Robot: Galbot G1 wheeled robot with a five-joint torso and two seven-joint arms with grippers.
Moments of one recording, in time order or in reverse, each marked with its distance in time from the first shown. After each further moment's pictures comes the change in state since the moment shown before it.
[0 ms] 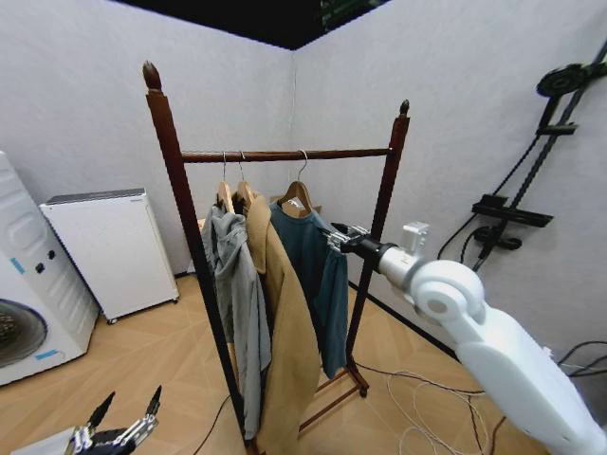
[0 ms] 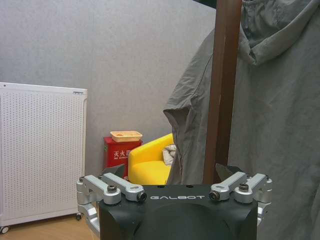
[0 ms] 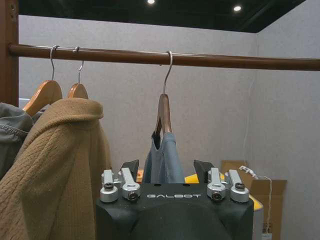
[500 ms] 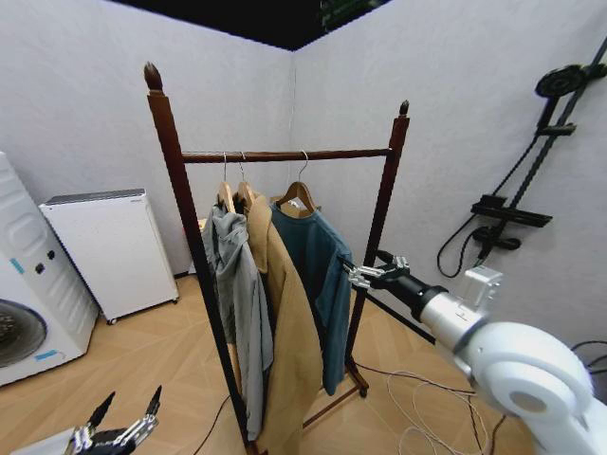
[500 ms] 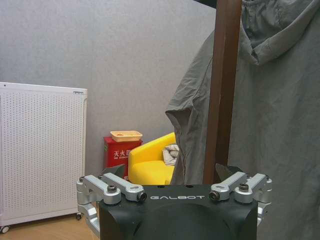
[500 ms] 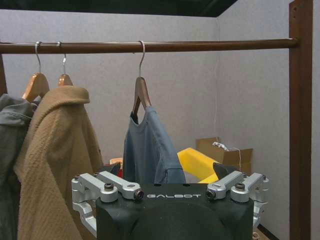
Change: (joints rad) left arm 0.000 0.000 0.000 0.000 0.000 0.000 0.000; right arm -0.377 0.055 0.309 0.253 0.106 -0.081 0.176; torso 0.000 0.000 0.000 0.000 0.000
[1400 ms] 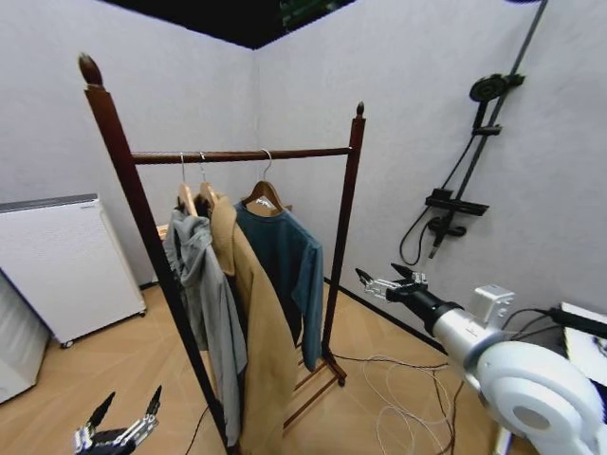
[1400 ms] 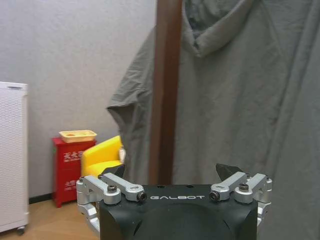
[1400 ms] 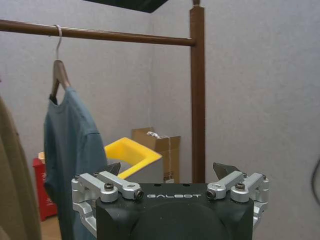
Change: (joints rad) left arm 0.000 0.000 0.000 0.000 0.000 0.000 0.000; right arm -0.157 0.035 0.082 -0.008 -0.139 0.005 -0.054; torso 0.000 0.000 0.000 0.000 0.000
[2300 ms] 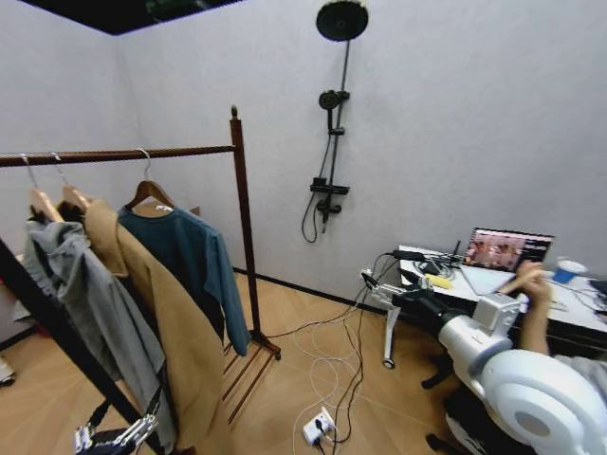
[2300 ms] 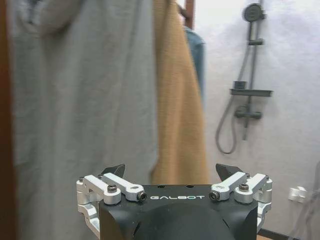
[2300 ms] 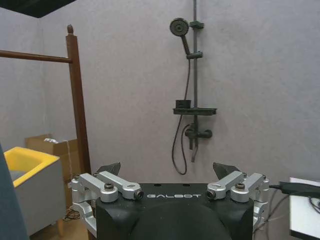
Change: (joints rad) left arm 0.000 0.000 0.000 0.000 0.000 0.000 0.000; right arm -0.059 0.019 0.051 -0.001 -0.026 0.030 -0.045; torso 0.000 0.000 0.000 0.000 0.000
